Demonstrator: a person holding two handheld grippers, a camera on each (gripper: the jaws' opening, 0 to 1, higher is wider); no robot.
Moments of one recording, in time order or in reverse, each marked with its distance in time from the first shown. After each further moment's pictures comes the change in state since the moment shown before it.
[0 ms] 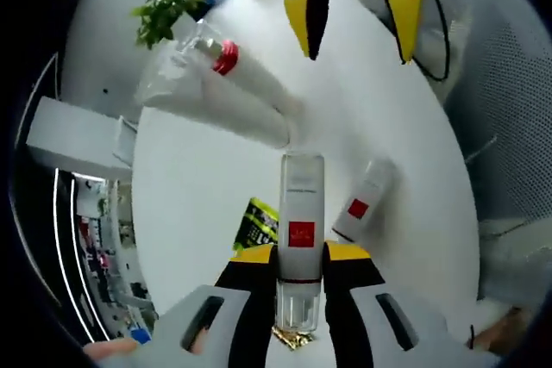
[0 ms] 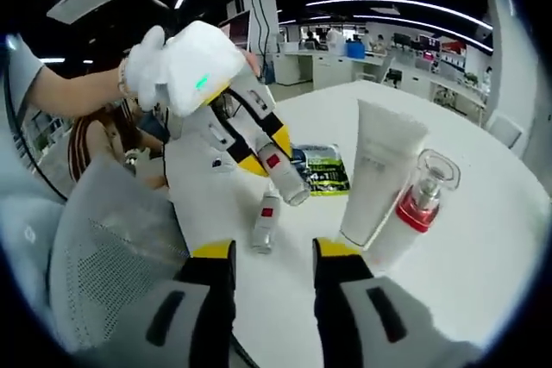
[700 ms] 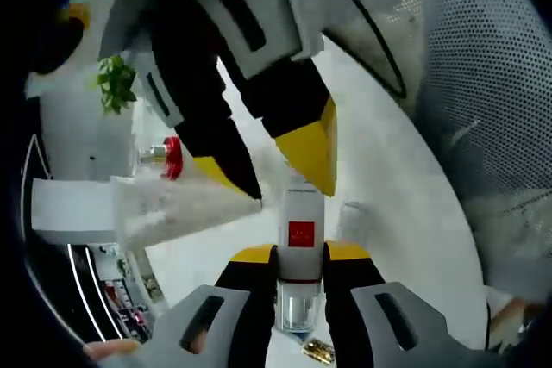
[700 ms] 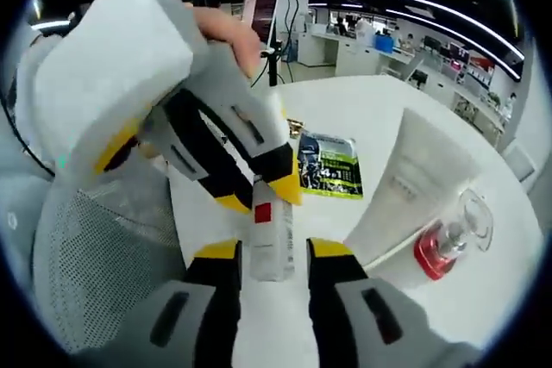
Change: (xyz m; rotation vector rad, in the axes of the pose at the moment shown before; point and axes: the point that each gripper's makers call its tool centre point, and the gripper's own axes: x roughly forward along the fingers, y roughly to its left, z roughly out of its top) left arm 0.000 -0.027 0.060 0.280 -0.042 -0.005; right arm 0.034 -0.004 -0.005 -0.115 0.148 0.084
